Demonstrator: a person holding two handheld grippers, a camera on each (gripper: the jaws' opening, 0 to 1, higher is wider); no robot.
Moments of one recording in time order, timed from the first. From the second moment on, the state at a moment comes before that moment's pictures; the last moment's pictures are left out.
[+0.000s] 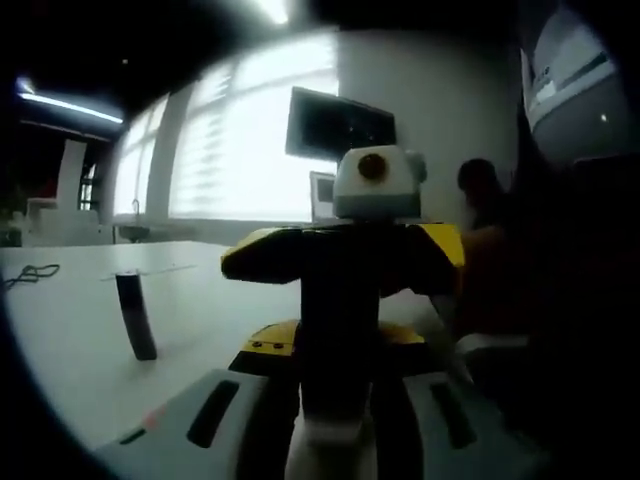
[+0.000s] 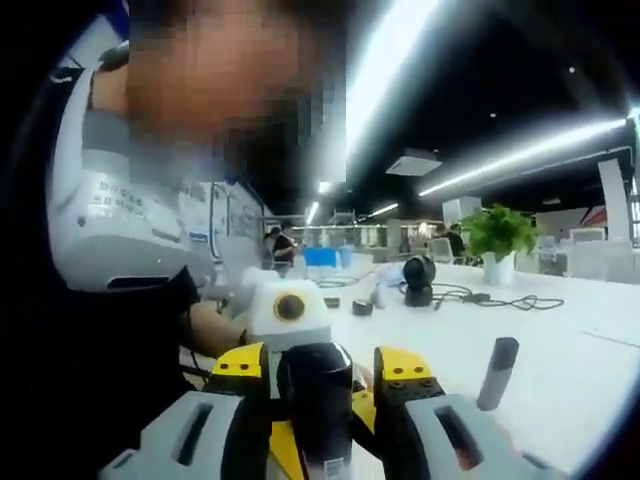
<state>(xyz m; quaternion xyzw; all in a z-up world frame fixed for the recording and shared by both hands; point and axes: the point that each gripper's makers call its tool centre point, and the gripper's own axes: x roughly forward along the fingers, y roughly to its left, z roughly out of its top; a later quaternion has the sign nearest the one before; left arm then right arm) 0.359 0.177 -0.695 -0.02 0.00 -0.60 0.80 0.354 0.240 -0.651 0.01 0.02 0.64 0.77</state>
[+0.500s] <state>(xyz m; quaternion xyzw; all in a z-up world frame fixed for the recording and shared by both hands) 0.357 0.178 -0.699 -0.01 0.01 -0.62 0.79 0.352 0.230 -0.663 0.02 0.03 0.64 0.77</state>
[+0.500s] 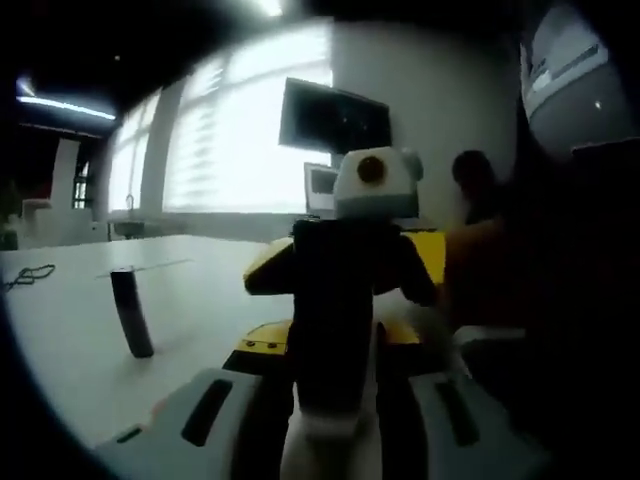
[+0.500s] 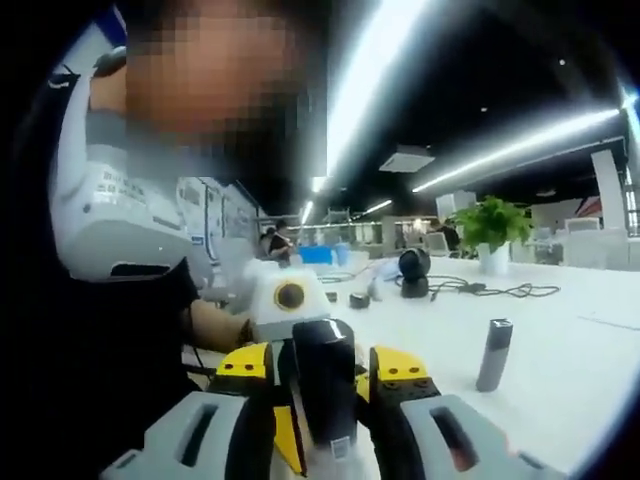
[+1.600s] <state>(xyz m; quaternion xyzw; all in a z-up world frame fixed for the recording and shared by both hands) 0.370 0.181 -0.694 0.00 -0.01 -0.59 0.81 0.368 0.222 -0.674 -0.01 0.02 0.61 0.80</state>
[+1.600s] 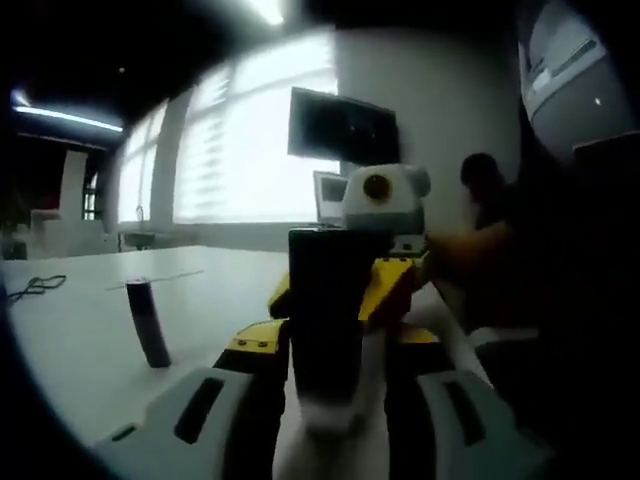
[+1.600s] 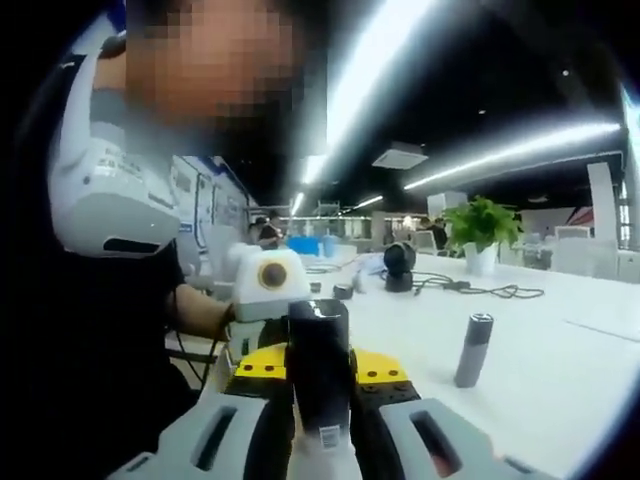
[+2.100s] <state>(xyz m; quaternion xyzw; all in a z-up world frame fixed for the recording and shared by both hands) 0.385 0.190 -0.692 0.01 -0.02 -0.55 0.83 0.392 0.210 -0.664 0.00 0.02 0.56 0.83</state>
